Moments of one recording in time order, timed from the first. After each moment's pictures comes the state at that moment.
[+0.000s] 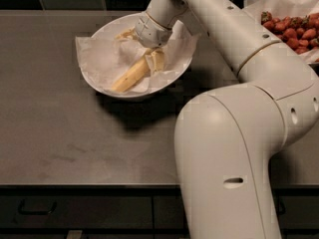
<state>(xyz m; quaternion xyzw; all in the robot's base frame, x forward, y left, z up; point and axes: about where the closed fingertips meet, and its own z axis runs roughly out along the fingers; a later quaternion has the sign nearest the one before) 0.681 0.063 0.865 -0.89 0.36 0.13 0.24</state>
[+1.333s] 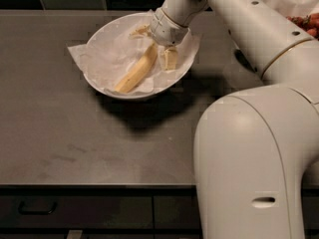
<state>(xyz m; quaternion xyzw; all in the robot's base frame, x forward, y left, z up) 0.676 0.024 0.875 -0.87 0.41 0.11 0.24</state>
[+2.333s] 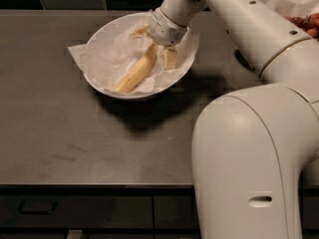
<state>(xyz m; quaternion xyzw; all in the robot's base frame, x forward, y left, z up) 0.679 0.027 0.874 -0.87 0.42 0.10 0.24</state>
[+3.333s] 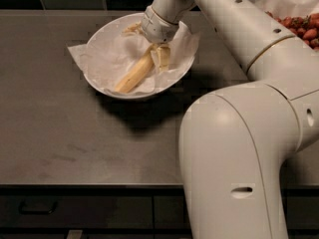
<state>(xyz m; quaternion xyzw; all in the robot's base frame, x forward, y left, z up) 0.690 0.046 0.875 -0.88 0.40 0.09 0.23</state>
